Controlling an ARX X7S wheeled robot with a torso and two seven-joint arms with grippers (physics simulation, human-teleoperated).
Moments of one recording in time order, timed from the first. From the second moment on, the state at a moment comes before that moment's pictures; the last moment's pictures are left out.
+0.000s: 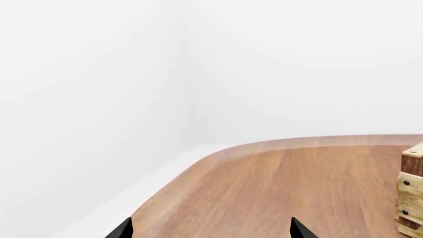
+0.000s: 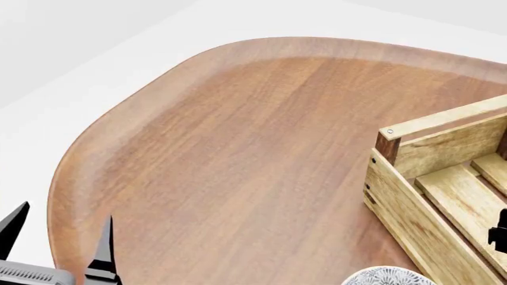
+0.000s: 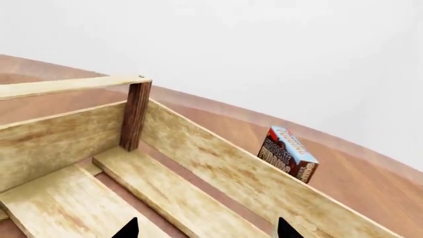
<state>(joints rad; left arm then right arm) -0.09 -0.38 0.27 0.50 -0.25 -0.33 -0.31 0.74 0.48 0.05 0.89 0.04 0.08 0.26</state>
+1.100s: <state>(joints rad) -0.02 -0.38 0.11 0.64 -0.30 -0.14 -0.37 0.04 0.39 0.29 -0.60 0.18 0.28 0.33</state>
